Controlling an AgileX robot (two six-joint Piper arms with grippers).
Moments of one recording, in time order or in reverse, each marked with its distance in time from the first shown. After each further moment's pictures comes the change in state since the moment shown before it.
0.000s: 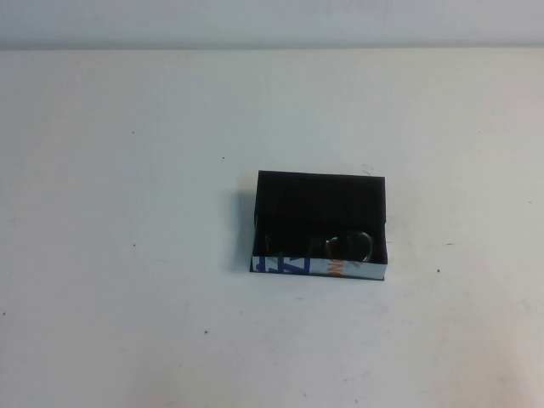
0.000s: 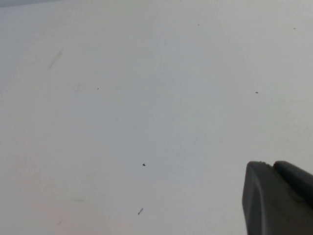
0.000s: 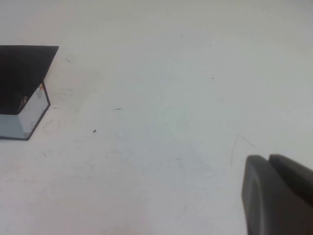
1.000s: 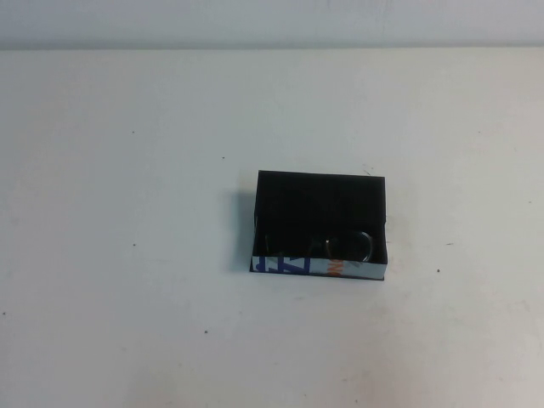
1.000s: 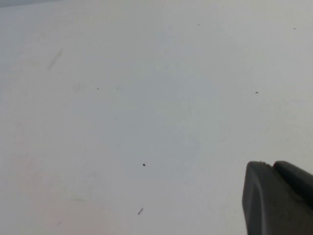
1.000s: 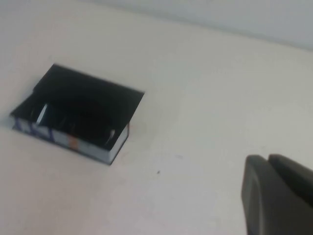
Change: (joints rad) right arm 0.002 0.365 -0.664 0.269 0.394 -0.388; left arm 0.000 0.000 0.000 0.000 0.000 0.000
